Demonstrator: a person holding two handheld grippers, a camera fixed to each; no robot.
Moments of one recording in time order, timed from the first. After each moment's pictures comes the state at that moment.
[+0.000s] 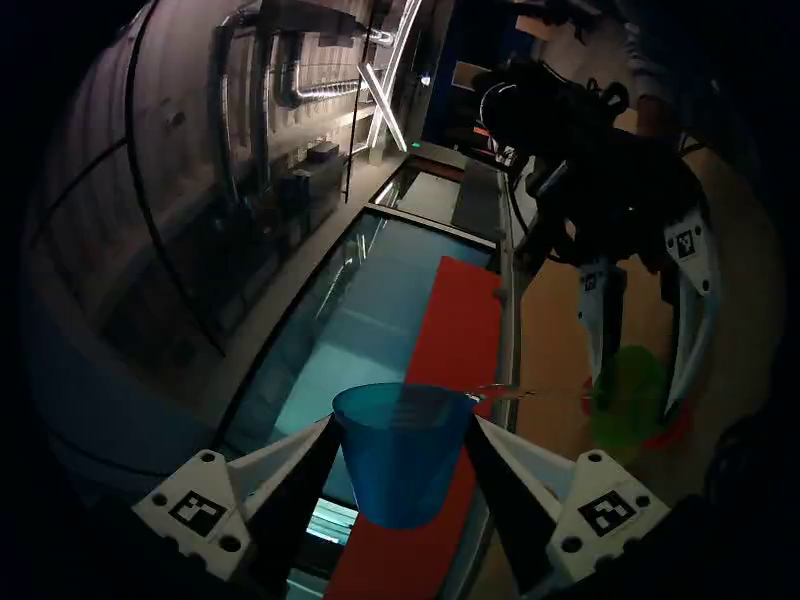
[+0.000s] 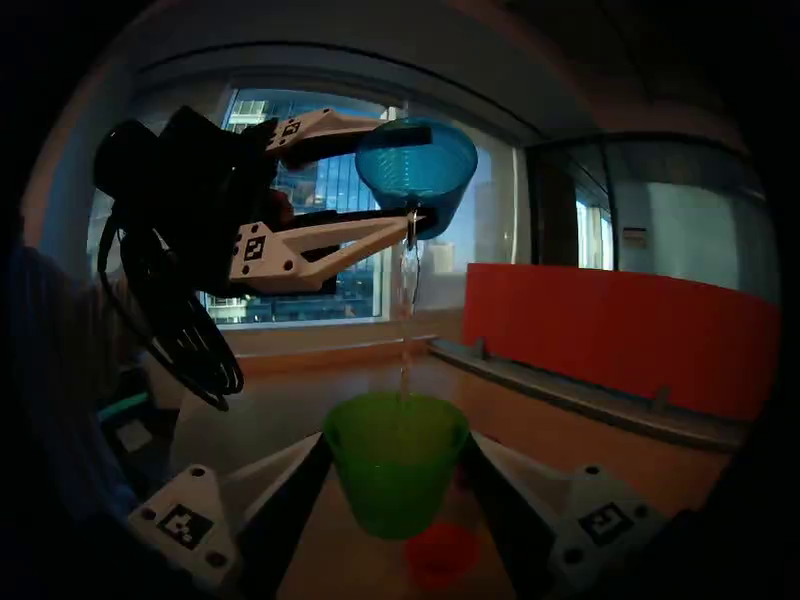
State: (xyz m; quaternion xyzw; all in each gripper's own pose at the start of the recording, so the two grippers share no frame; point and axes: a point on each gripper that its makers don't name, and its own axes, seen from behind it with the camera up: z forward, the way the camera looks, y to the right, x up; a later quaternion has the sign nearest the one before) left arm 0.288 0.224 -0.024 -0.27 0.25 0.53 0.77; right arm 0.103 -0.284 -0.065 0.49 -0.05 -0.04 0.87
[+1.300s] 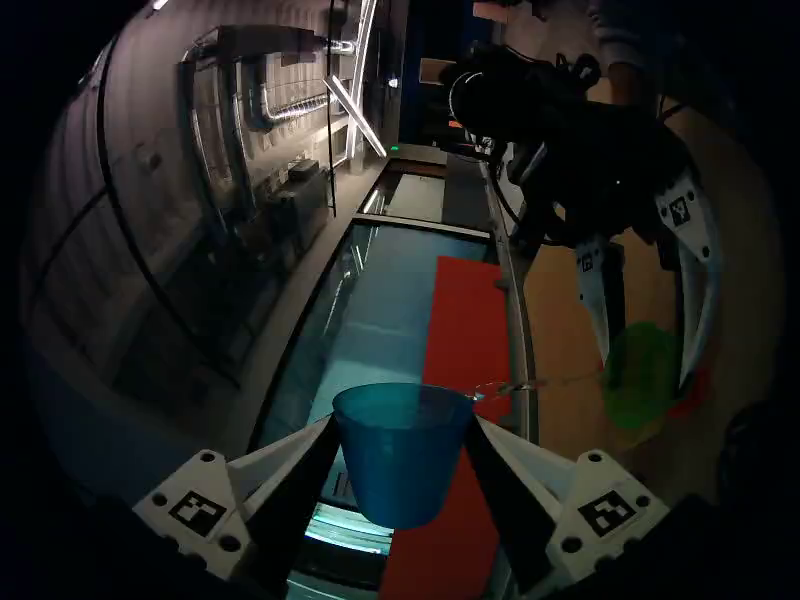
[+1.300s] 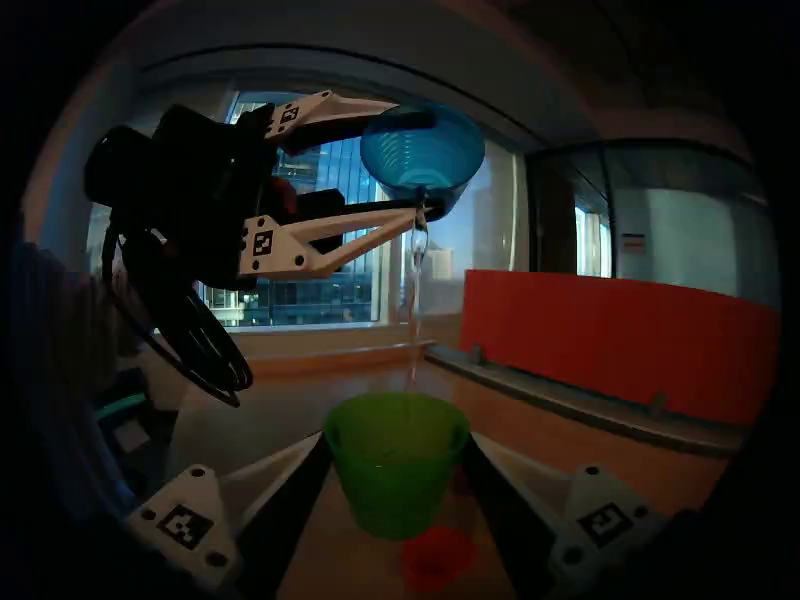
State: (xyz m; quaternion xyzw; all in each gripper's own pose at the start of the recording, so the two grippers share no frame) left arm 0.307 0.234 -0.033 -0.25 0.27 0.58 0.72; right arm 0.110 -0.281 -0.066 0.49 -0.04 -0.04 0.87
